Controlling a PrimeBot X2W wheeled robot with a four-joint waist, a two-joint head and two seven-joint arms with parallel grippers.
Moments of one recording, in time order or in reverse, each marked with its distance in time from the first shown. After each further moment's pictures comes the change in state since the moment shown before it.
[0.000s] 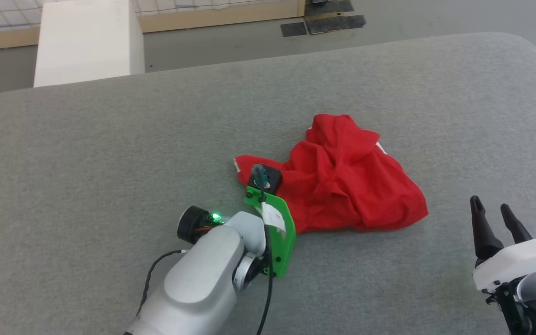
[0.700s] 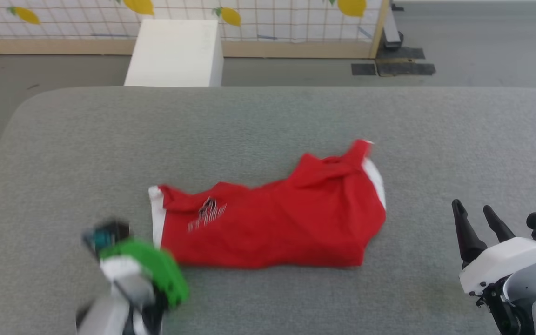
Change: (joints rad) left arm 0.372 0.165 0.413 -0.268 -0.265 0.219 -0.234; right arm 0.002 0.000 0.053 -0.008 -0.031 0.000 0.046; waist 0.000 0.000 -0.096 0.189
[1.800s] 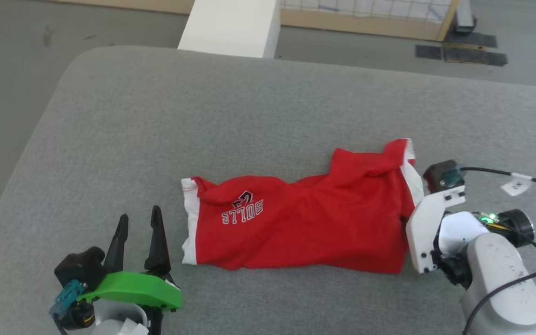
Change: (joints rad) left arm 0.180 -0.074 0.125 -0.170 0.202 -0.189 -0.641; right arm -0.288 -0.048 0.228 0.289 -0.339 0.000 0.453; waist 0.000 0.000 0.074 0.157
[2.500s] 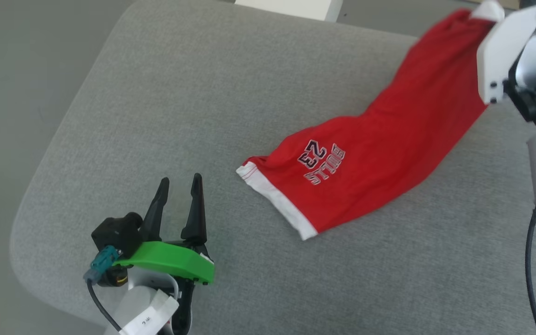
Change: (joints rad) left arm -0.136 -0.067 -0.057 0.064 0.057 -0.085 -0.004; right arm -0.553 -0.127 -0.039 0.142 -0.078 0.000 -0.099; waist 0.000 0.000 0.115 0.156
